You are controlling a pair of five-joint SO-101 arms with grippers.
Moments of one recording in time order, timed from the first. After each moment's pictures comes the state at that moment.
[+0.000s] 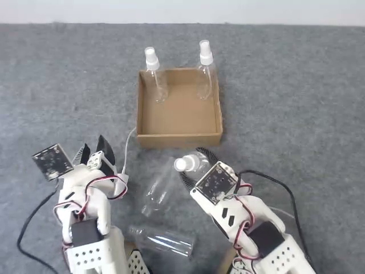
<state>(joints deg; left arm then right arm) -19.0 -103.5 97.1 47.6 22.5 -40.5 -99.4 90.9 38.4 16.0</state>
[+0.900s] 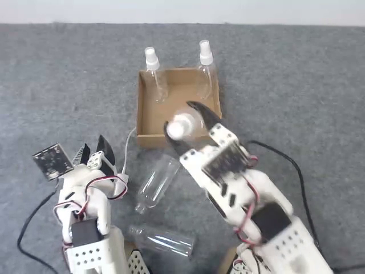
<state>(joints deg) -19.0 -103.5 97.1 47.6 22.1 -40.1 -69.6 60.0 22.4 16.0</state>
